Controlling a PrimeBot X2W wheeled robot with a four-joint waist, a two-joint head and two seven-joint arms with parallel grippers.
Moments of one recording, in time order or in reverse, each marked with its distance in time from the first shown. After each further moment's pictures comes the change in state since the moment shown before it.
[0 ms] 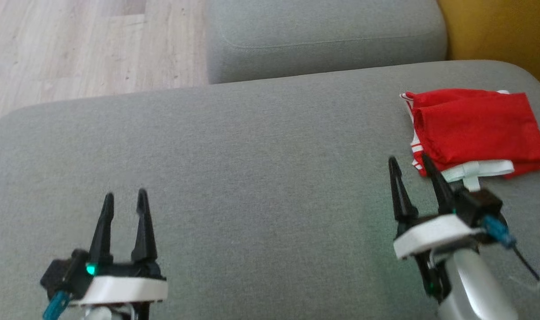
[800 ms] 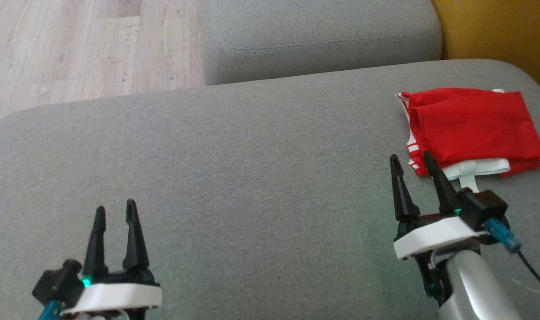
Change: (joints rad) left arm 0.033 -0.023 0.053 0.034 -0.047 0.000 0.000; right arm 0.048 0.000 0.004 -0.077 0.011 0.000 0.000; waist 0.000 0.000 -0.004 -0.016
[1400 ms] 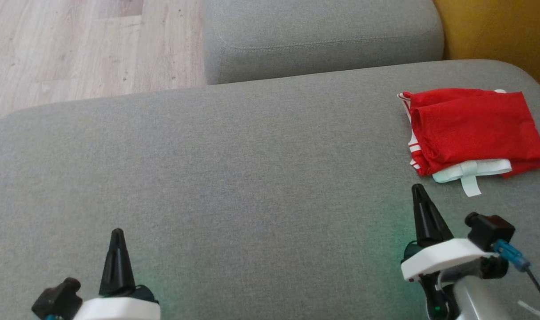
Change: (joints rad) left arm 0.041 -0.002 -0.002 0.068 -0.132 0.000 0.039; right arm 0.074 0.002 -0.019 0.054 0.148 0.000 0.039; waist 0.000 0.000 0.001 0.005
